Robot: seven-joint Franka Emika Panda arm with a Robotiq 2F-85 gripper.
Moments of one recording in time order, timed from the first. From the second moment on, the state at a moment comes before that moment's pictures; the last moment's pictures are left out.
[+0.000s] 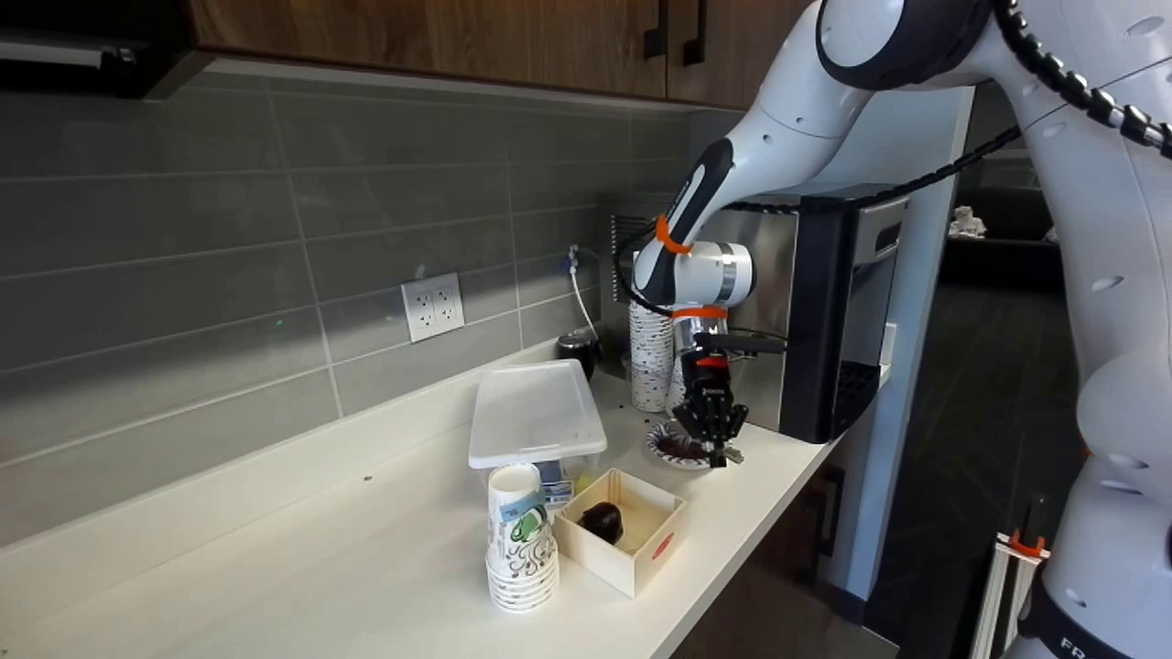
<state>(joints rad) -0.24 0.45 -0.12 -2.09 0.29 1.89 -0.19</state>
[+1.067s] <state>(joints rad) -0.30 0.50 -0.10 -2.06 0.47 1.81 -0.24</state>
